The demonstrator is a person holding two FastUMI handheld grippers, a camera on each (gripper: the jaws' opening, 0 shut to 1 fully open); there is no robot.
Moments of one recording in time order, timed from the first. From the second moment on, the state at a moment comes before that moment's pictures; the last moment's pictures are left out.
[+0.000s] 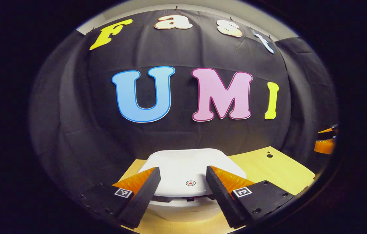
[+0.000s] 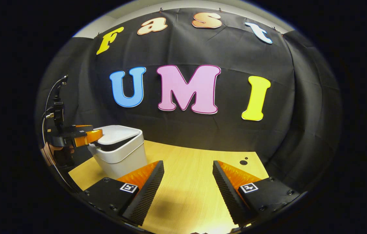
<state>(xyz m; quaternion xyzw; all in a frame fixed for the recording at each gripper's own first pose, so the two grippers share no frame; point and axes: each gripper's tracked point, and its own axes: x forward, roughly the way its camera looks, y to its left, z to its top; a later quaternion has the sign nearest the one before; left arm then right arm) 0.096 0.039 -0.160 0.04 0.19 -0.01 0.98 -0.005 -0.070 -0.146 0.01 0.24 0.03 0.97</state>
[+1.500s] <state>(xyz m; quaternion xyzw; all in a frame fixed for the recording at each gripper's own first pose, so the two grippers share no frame) 0.014 -0.043 -0.033 0.02 0.01 0.00 1.00 -0.021 -0.059 -0.076 0.03 0.10 -0.04 0.99</state>
